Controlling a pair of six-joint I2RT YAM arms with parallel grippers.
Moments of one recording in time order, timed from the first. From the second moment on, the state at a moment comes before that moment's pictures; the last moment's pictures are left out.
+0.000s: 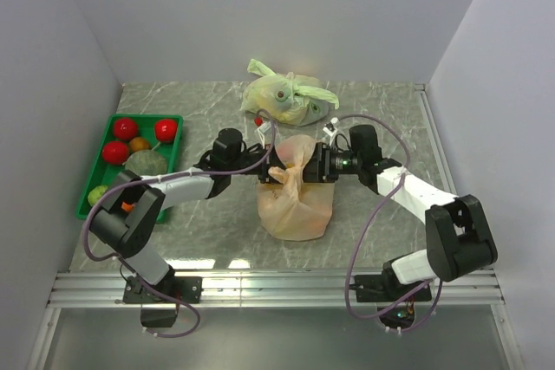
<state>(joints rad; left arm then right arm) -0.60 1.62 0.82 0.56 0.85 -0.82 0.33 1.41 0.78 -0.01 -0.84 0.54</state>
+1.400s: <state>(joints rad) -0.60 1.69 0.77 0.72 0.93 -0.92 0.40 1.39 0.75 0.10 -0.95 0.58</state>
